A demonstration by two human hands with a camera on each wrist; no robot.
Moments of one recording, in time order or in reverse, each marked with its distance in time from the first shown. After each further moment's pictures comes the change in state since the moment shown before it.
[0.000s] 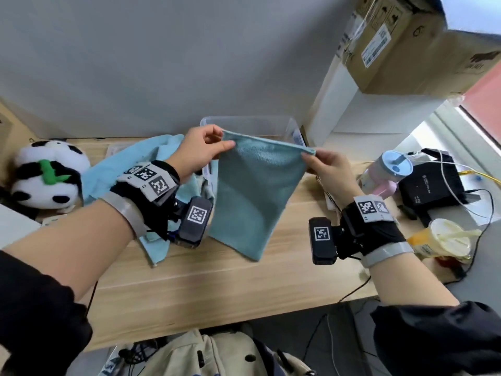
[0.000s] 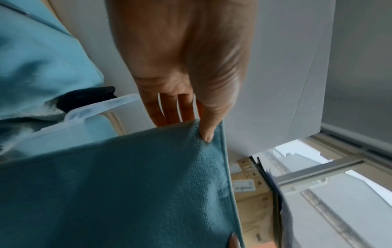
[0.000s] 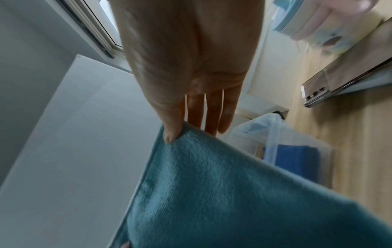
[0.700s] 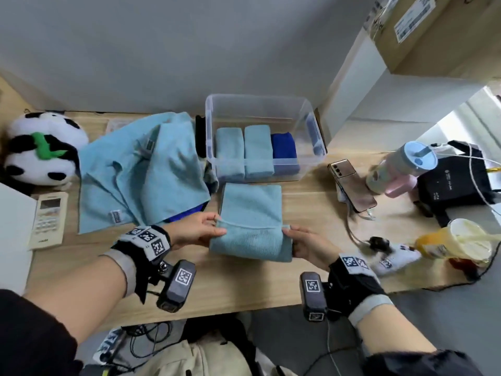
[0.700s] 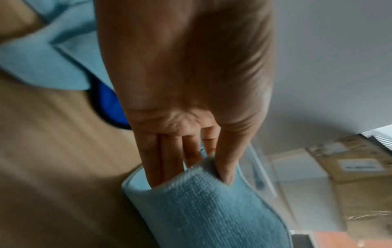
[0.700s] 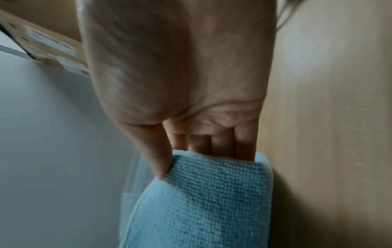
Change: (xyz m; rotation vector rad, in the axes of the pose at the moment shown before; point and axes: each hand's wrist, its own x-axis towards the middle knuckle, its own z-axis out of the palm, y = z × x) left_hand -0.085 -0.134 0.015 -0.126 -0.426 -0.632; right_hand -0.081 0.122 0.028 0.252 -0.341 0.781
